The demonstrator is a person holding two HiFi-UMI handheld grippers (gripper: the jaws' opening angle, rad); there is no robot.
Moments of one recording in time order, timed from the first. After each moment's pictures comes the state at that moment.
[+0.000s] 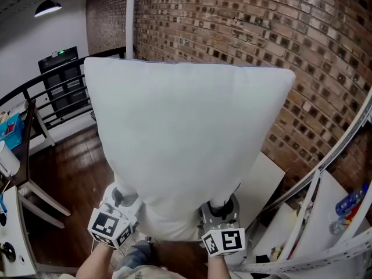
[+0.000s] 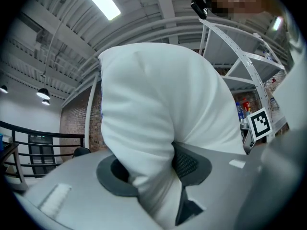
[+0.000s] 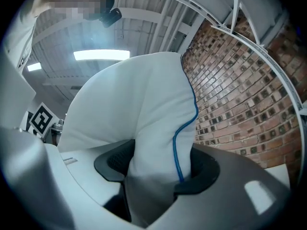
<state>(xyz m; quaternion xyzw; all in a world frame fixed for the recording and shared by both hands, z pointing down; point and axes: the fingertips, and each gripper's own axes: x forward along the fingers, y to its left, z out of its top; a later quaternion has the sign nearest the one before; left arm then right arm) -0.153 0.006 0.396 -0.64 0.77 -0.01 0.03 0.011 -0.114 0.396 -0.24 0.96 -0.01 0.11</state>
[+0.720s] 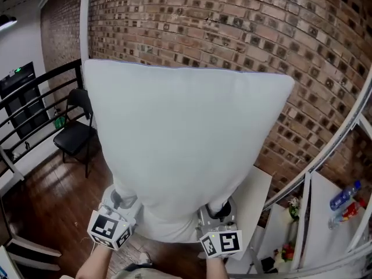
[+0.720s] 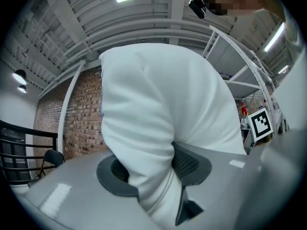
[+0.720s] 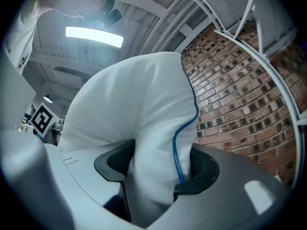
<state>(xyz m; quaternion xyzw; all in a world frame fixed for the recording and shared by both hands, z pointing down) -0.266 -0.151 0.388 -0.74 0.68 0.02 0.03 -0.077 -0.223 0.382 -0.37 0.92 0.03 0.10</state>
